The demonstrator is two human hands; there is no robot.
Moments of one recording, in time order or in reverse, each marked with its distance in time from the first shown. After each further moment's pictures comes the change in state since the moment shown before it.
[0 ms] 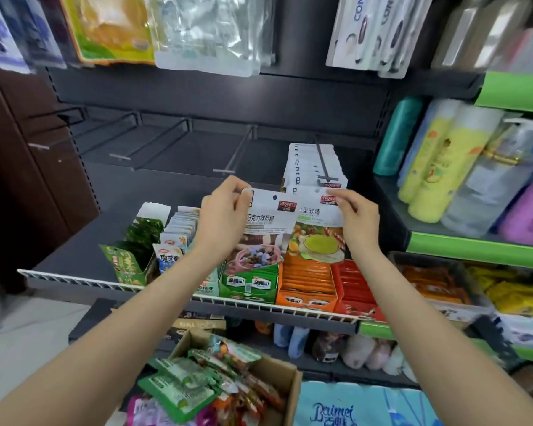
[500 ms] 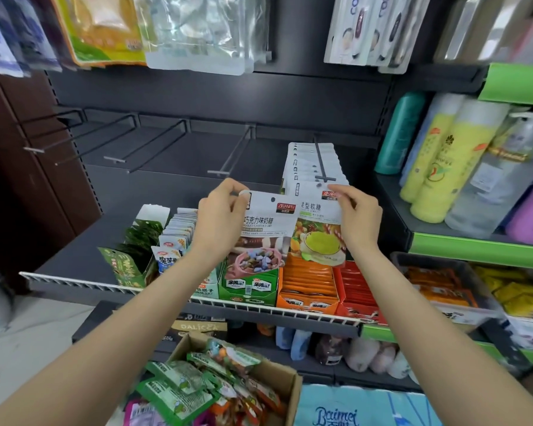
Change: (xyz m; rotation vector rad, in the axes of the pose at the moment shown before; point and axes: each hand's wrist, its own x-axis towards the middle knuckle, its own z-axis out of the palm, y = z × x) left_hand 0.005 0.000 0.008 -0.001 -0.007 -0.018; right_hand 0.011 0.002 0.003 -0.129 0.072 -0.041
